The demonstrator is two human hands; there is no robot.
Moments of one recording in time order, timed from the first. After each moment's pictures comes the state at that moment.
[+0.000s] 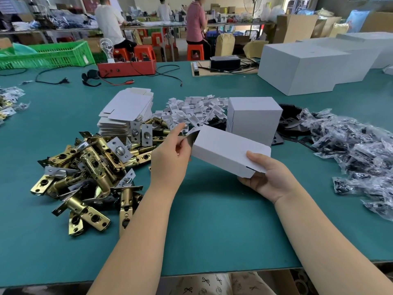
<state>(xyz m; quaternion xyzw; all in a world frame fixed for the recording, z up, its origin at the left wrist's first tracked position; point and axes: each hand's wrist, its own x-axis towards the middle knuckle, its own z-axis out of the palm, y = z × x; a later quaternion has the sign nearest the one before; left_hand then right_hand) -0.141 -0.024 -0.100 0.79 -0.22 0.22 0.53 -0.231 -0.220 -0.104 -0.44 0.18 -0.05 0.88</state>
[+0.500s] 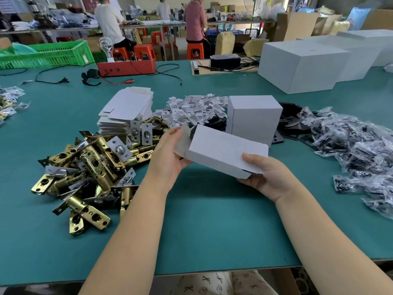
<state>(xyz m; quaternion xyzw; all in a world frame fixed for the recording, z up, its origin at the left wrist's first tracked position) -0.134 -0.024 -0.086 0.50 -0.06 -0.17 0.85 -0.232 -0.221 -0.106 -0.50 0.16 -0.03 0.85</state>
